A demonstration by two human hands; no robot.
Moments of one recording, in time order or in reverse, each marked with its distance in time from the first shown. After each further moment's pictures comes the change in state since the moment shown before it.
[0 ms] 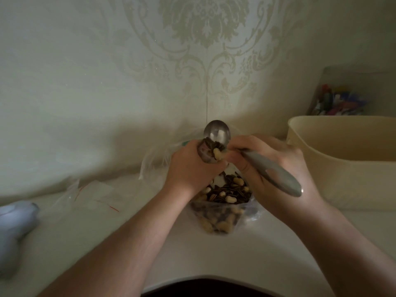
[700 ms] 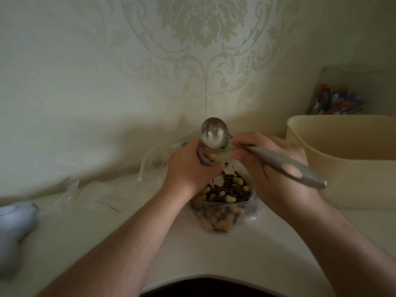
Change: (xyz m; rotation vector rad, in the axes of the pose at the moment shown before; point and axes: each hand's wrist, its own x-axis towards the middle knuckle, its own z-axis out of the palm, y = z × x) left_hand -0.001 -0.011 0.001 -0.063 -0.003 0.010; right_hand 0.001 0.002 0.001 0.071 0.108 0.022
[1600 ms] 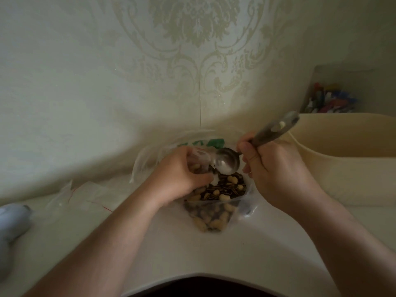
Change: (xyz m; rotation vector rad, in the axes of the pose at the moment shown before) left_hand -0.008 -0.003 -0.024 -0.028 -0.237 -0.053; right_hand 0.000 0.011 -0.011 -0.024 -0.268 0.312
